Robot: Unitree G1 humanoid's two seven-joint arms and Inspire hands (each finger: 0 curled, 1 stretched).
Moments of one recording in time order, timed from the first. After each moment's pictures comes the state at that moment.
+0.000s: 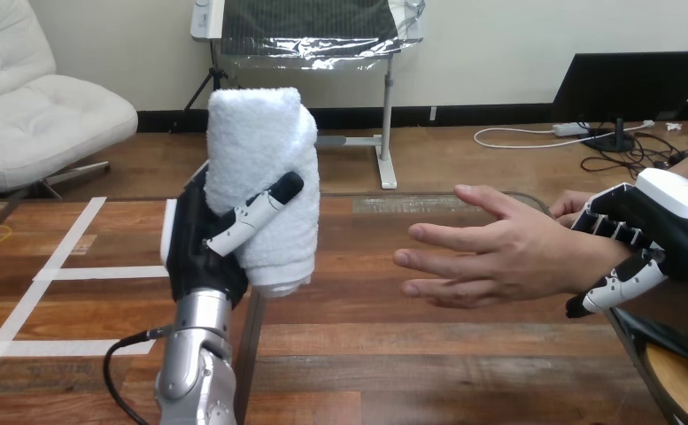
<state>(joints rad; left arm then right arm) -0.42 -0.05 0.20 0.77 -0.34 -0.49 -0.20 -0.24 -0.78 0.02 0.20 -0.43 -0.05 0.38</state>
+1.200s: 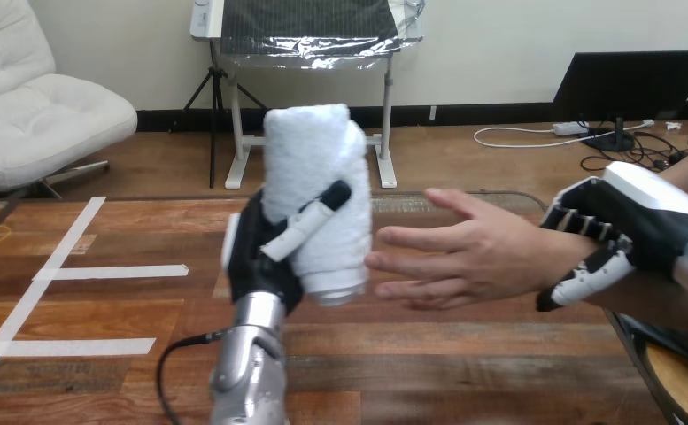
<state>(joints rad) -0.56 -0.15 0.22 1.06 -0.38 -0.51 -0.25 -0.29 -0.72 0.06 0.17 -0.44 0.01 0.42</state>
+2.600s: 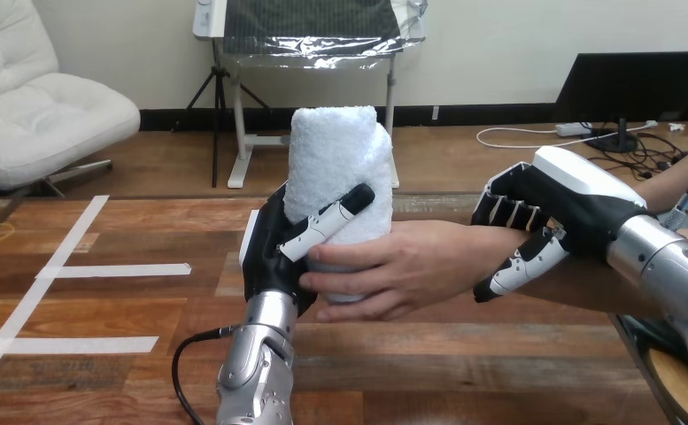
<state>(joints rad) -0.56 -0.16 0.20 1.06 -0.36 -0.51 -0.28 -0.37 -0.63 0.15 0.12 -0.45 0.04 0.43</state>
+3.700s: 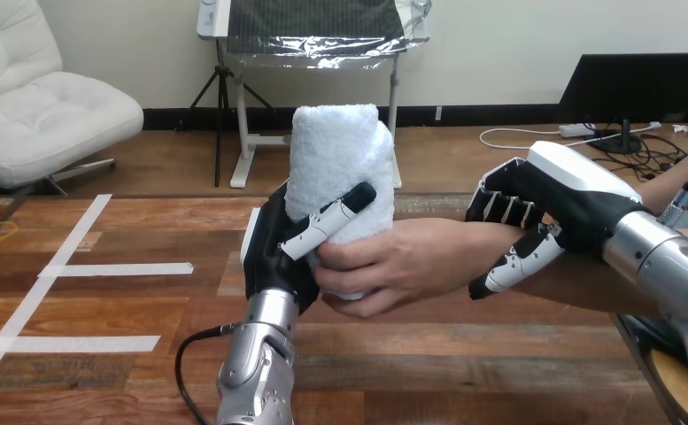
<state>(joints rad) -0.56 -0.16 0.19 1.05 -0.36 -0.51 -0.28 -0.37 -0.63 0.16 0.09 -0.45 0.04 0.43</state>
